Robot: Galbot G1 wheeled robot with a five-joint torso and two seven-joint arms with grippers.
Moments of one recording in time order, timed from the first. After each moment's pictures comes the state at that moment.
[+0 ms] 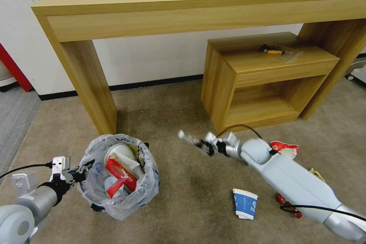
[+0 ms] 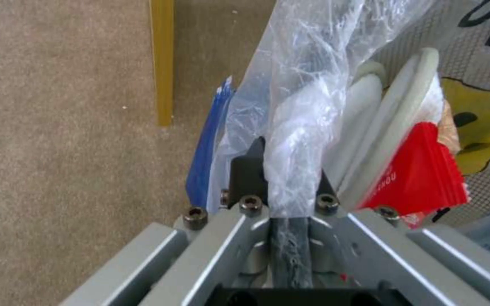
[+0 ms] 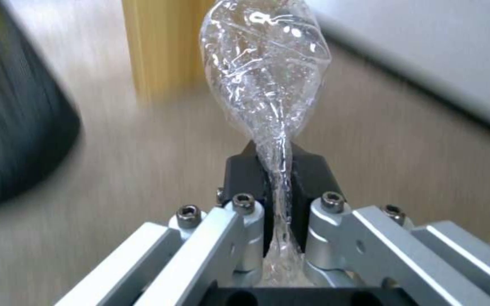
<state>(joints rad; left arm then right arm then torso) 1.62 -1.10 -0.97 -2.17 -0.79 0.74 0.07 -0.54 0.97 -0.22 1.56 0.45 -0.23 -0.43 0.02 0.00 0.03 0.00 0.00</state>
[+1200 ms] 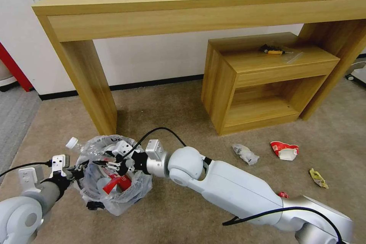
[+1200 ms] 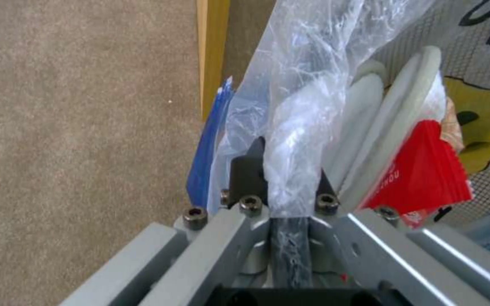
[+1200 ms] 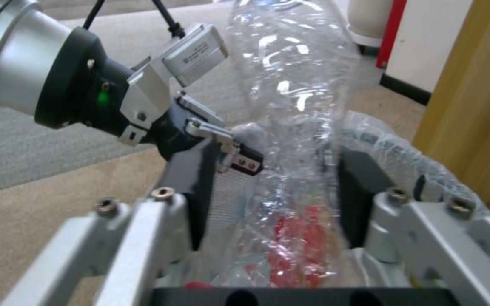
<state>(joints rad) 1.59 -1.04 -0.92 -2.14 -0.86 0.74 -0.13 -0.47 1.25 -0.59 1.77 0.61 -0.36 -0.21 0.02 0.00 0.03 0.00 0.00</state>
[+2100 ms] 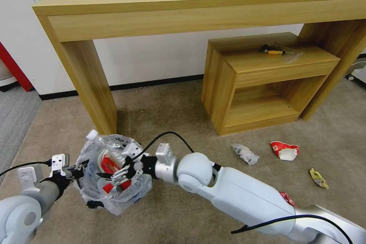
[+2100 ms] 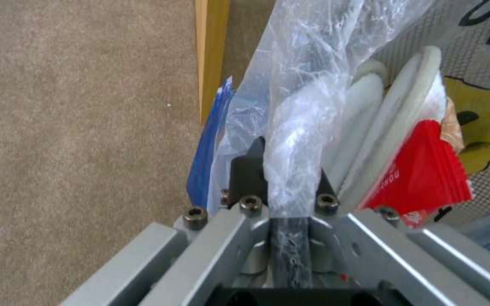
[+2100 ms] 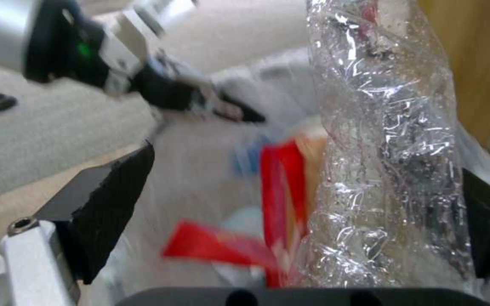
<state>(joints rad) 1.58 -1.03 -0.93 -2.14 -0.87 0.74 -0.12 -0.54 1.15 -0.55 1.83 0.68 -0.38 -0.18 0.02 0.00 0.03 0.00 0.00</state>
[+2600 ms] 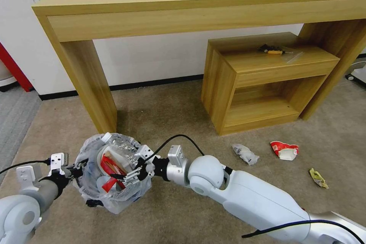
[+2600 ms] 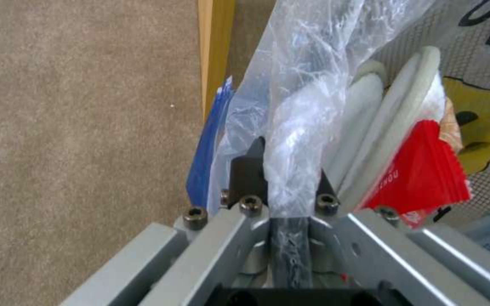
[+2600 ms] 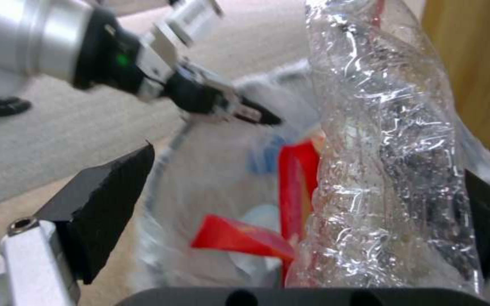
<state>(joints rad) 1.58 -1.03 -0.94 -2.13 -0.87 0.74 -0.11 -0.54 1.13 -0.56 1.89 0.71 -0.39 -0.16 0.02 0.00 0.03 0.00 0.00</state>
